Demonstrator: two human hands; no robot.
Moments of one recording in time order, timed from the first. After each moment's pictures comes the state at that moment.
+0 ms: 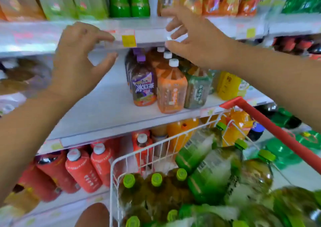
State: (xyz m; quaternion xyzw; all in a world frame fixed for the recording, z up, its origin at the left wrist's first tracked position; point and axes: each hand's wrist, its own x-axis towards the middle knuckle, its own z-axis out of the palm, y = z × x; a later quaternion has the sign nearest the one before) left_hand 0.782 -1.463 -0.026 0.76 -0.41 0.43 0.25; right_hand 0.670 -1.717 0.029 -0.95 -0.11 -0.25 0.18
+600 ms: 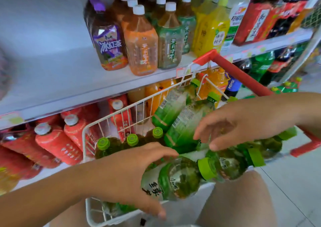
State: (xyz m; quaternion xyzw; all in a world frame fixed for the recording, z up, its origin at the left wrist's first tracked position) left_hand 0.594 -1.506 -0.193 0.71 -0.58 -0.34 0.23; right_hand 0.488 -1.756 -0.090 -0.90 -0.02 0.34 0.27
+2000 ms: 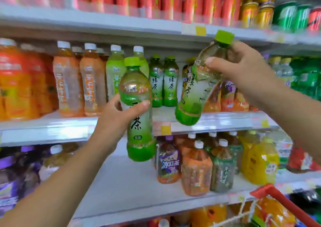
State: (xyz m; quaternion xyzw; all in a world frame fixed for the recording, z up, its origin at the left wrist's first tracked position) left_hand 0.755 -1.450 0.059 0.64 -0.29 0.14 0.70; right_hand 0.658 -1.690 0.154 -0.78 -0.14 -0.43 0.44
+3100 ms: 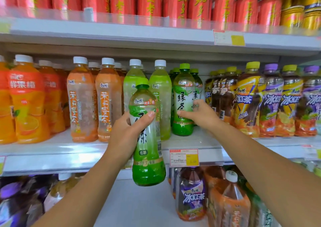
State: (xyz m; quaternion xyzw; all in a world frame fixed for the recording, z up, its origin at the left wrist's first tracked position) left_hand 0.832 -1.441 0.061 0.62 -0.27 0.16 0.72; right_hand 0.855 -1.663 0.104 -0.83 0.00 -0.26 0.49
